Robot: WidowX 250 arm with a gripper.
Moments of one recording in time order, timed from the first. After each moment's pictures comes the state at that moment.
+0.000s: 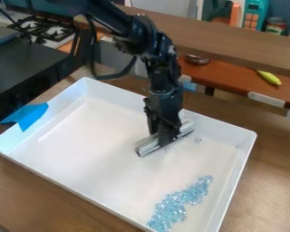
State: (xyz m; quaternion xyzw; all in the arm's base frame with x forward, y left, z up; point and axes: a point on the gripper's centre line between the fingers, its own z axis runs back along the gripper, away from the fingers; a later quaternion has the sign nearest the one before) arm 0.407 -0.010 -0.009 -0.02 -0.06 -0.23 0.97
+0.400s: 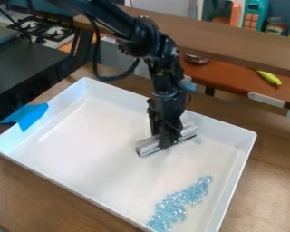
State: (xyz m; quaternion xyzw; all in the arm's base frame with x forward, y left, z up) arm 0.403 -0.016 -0.013 -0.02 -0.05 -0.27 0.96
